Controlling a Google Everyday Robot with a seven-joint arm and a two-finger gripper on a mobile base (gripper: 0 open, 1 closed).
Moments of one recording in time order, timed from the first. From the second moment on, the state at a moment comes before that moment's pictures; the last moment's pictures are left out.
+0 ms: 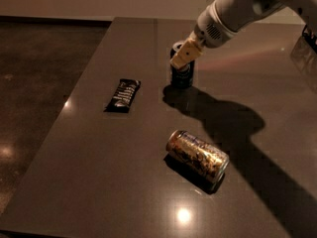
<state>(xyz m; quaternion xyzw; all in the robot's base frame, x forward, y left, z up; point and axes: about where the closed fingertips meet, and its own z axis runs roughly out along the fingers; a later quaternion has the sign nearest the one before) 0.626 -0.071 0.937 -0.49 0.80 0.14 0.30</state>
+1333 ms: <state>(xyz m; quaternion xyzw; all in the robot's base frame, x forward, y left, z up) 0.608 0.011 0.928 -0.58 0.74 0.17 0.29</state>
